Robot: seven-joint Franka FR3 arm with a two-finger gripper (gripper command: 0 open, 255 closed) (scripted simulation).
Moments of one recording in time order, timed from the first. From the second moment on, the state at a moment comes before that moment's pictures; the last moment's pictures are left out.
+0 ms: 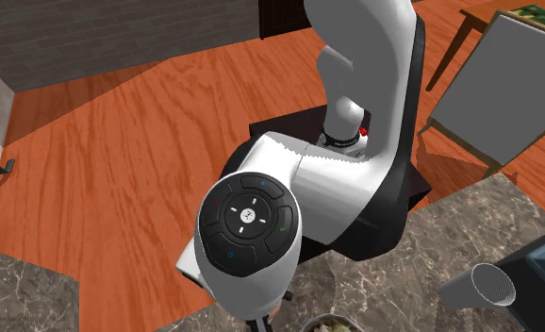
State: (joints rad) arm 0.28 0.10 0.51 -2.02 -0.11 2.16 0.84
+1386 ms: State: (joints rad) arm 0.33 0.08 0.57 -1.77 -0.09 1.89 0.93
